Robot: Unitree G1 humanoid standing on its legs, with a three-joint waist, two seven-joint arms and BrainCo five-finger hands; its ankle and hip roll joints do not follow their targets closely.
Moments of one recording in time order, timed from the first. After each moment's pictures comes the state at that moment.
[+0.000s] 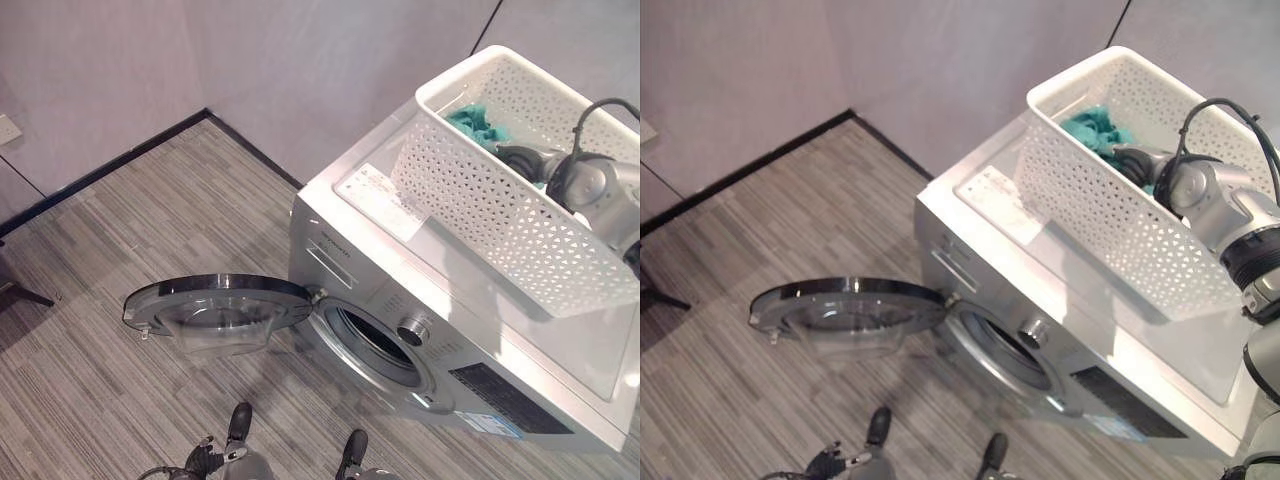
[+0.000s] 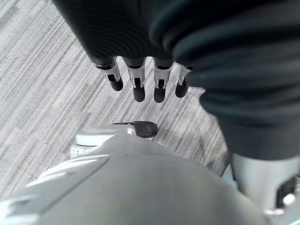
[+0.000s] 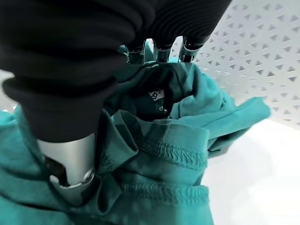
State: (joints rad) left arm 0.00 0.27 -0.20 1.23 -0.12 -0.13 0.06; right arm -1.23 -1.08 1.00 0.71 0.00 -0.07 0.26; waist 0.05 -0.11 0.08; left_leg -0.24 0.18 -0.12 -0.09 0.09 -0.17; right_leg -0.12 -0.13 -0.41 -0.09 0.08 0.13
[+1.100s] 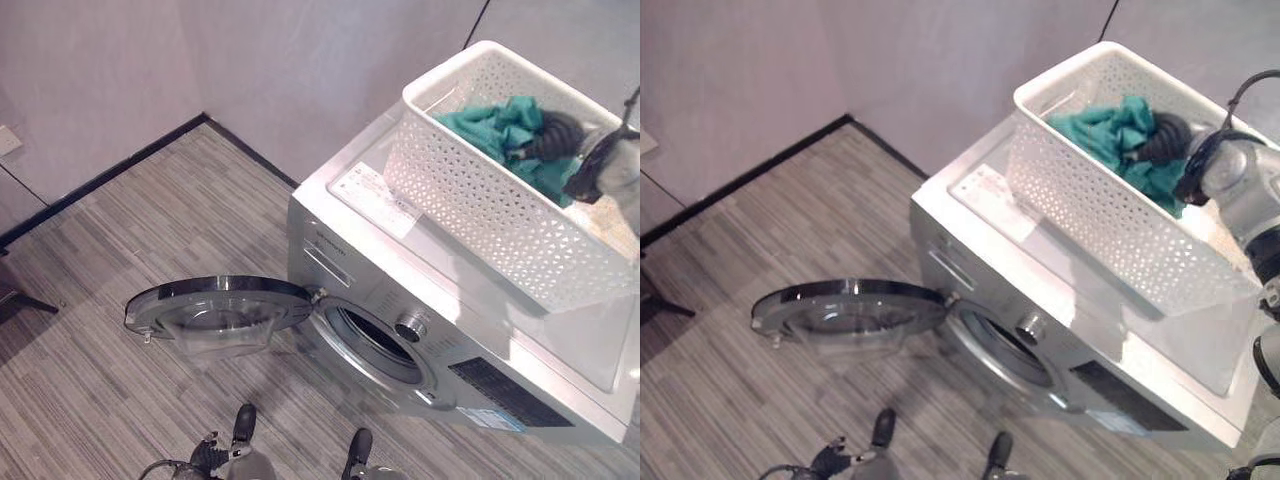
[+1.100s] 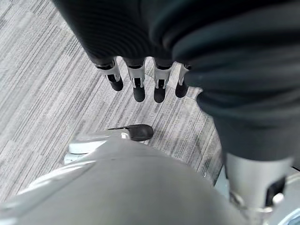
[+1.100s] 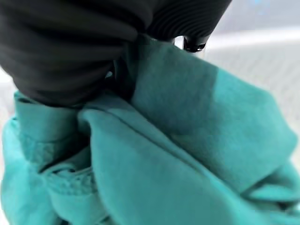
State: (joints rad) left arm -0.02 0.26 -0.24 1.24 -0.10 -0.13 0.09; right arm -1.22 -1.14 0.80 0.73 0.03 -0.07 0.16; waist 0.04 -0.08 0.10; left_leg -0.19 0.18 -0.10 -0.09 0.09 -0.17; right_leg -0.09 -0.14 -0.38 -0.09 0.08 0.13
